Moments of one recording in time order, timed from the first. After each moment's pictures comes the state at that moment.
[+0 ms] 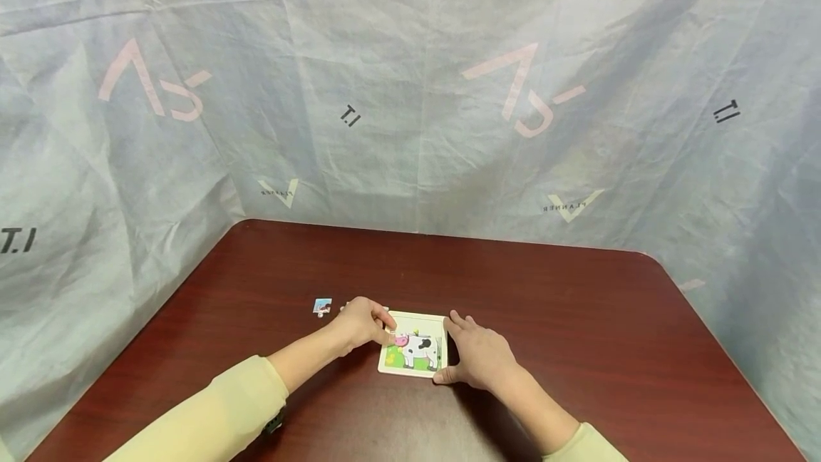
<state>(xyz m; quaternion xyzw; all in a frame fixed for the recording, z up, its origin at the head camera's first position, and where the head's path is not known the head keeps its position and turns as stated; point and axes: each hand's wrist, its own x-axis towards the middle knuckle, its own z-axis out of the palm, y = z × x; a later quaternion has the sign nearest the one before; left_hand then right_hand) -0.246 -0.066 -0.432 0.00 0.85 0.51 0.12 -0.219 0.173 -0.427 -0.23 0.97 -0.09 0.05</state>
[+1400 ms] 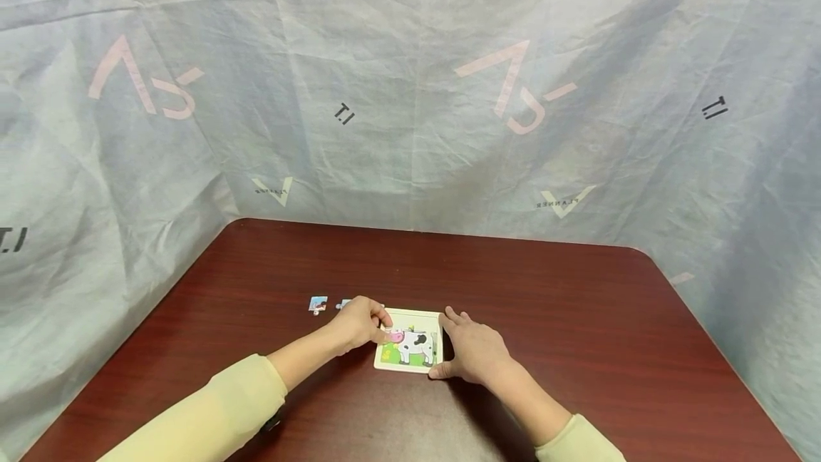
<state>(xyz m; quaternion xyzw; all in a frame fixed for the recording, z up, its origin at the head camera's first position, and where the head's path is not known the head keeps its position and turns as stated) -0.240 -0.060 -0.428 0.02 0.88 0.46 0.12 -0.218 0.172 -0.426 -0.22 0.97 -0.09 0.05</state>
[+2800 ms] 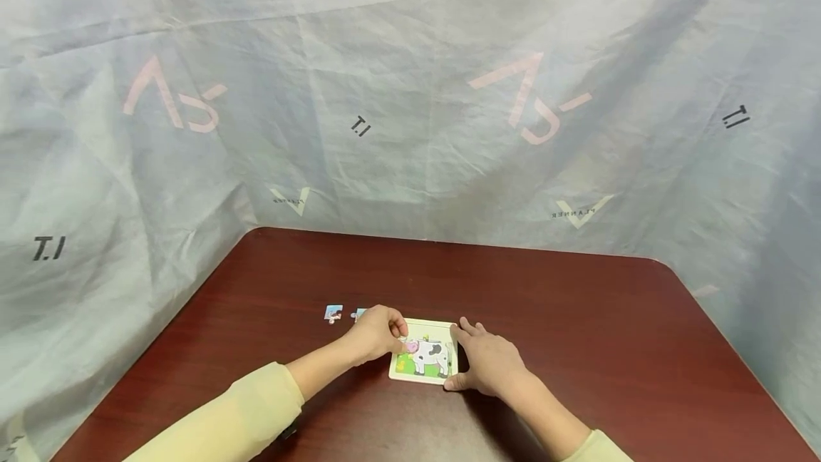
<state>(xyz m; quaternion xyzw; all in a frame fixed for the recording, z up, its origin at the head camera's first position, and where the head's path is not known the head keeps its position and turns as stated) -0.237 -0.057 -0.430 0.08 0.91 0.41 0.07 -0.217 0.174 -0.425 -0.24 0.96 -0.11 0.05</state>
